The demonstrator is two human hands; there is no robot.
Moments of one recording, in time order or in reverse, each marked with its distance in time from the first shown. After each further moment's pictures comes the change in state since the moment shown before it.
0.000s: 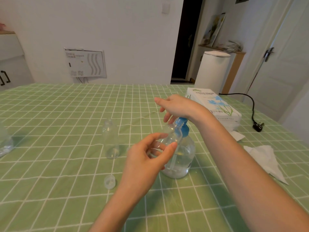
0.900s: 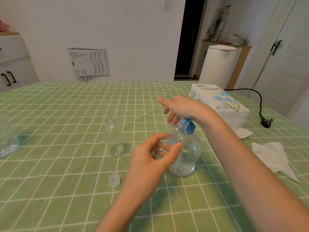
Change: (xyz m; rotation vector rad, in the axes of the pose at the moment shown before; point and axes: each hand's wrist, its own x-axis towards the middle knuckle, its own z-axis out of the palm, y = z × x) left_hand -0.003 -0.003 -0.001 0.035 -0.004 -0.010; right_hand -0.003 0.003 0.006 0.005 -0.026 0.021
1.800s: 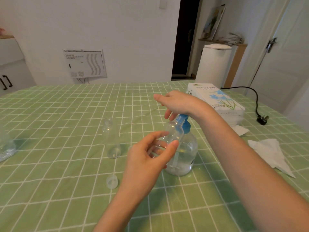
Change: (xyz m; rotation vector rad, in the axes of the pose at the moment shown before) left_hand 0.001 0.003 0.001 -0.033 -0.001 0.003; right_hand -0.001 -0.005 -0.006 -0.025 0.033 -0.011
